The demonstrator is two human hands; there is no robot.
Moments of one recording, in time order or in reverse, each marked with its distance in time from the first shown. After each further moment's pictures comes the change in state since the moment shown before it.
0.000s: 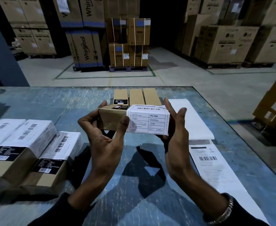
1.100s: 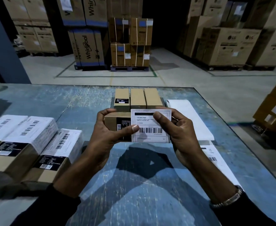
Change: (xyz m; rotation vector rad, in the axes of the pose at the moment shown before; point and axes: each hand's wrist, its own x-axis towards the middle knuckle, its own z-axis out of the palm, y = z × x) left_hand 0.028 -0.005 -0.023 -0.046 -0.264 -0.520; right_hand 0.032 -0.002 -0.028 0.066 -0.184 0.110
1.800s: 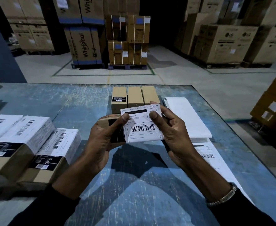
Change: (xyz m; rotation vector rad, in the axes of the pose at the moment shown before) left_hand -0.003 -0.007 0.007 -0.054 0.019 -0.106; right_hand -0.003 0.005 0.011 0.047 -0.017 0.061
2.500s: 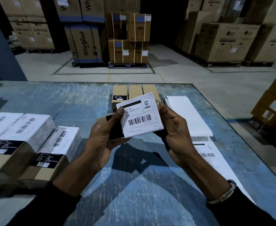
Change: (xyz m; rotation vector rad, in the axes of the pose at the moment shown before) left_hand 0.000 0.003 0.001 -0.116 0.051 -0.063; right_hand -0.002 0.000 0.007 -0.024 0.038 -0.049
